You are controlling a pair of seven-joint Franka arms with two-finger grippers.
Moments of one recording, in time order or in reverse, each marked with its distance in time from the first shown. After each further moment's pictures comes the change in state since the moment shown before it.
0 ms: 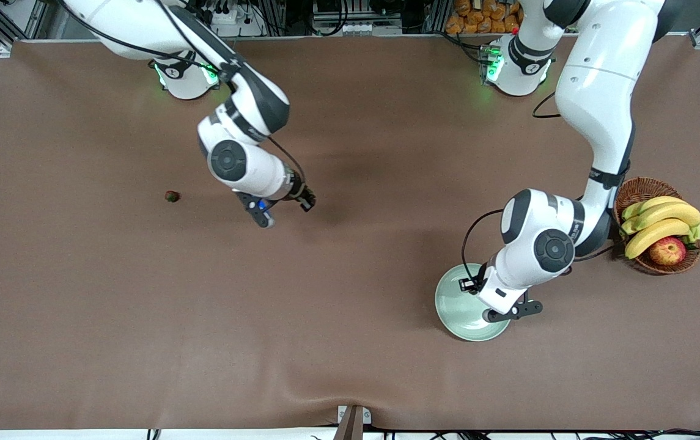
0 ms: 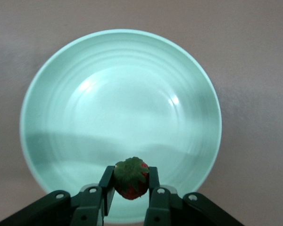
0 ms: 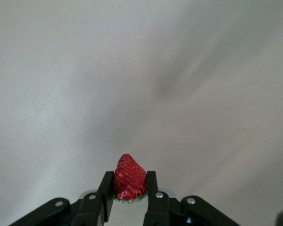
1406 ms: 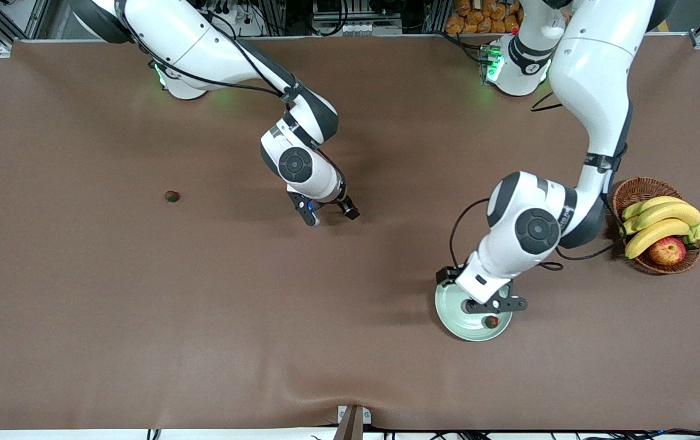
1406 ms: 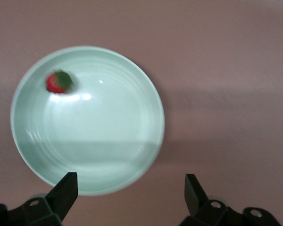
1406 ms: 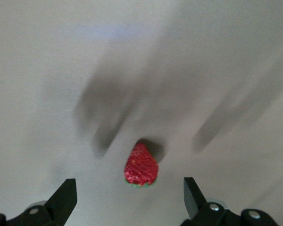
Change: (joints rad) left arm -0.068 -0.101 -0.033 0.036 0.058 -0.132 0.008; right arm 0.307 0.189 -0.200 0.142 -0.001 0.143 0.162
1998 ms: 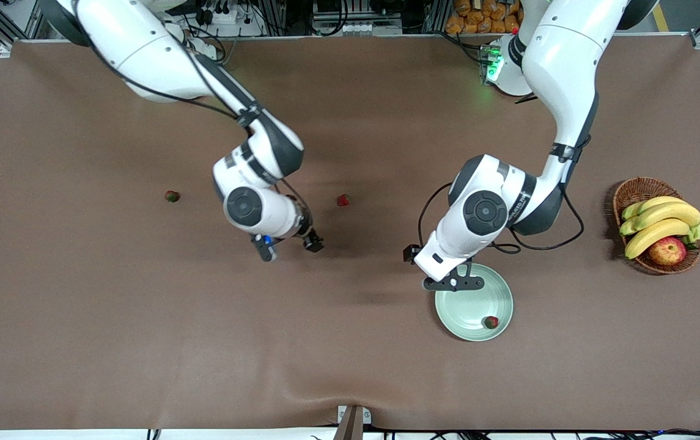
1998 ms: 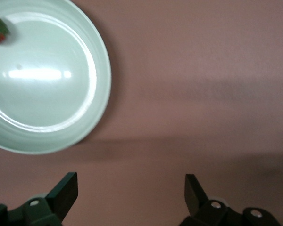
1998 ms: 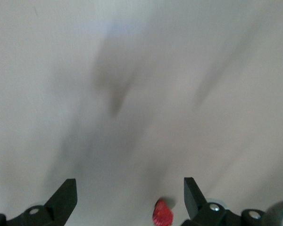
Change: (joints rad) left arm -0.098 0.002 -0.009 -0.039 0.000 -0.014 -0.091; right arm -0.205 -0.017 -0.022 0.184 -0.026 -0.336 -0.157
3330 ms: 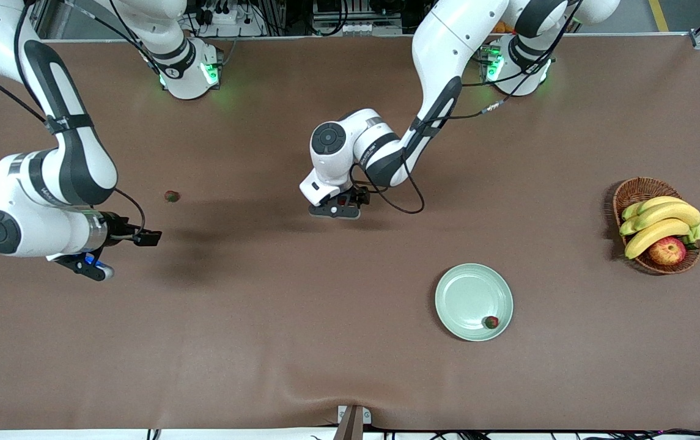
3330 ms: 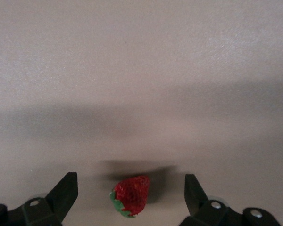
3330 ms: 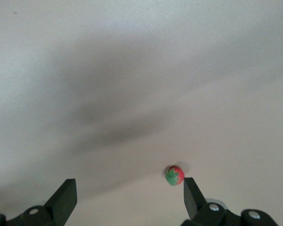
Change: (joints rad) left arm -0.445 0.163 0.042 0.033 0.102 0.091 -0.347; right arm -0.547 -0.269 -0.008 -0.259 -0.148 -0.204 -1.058
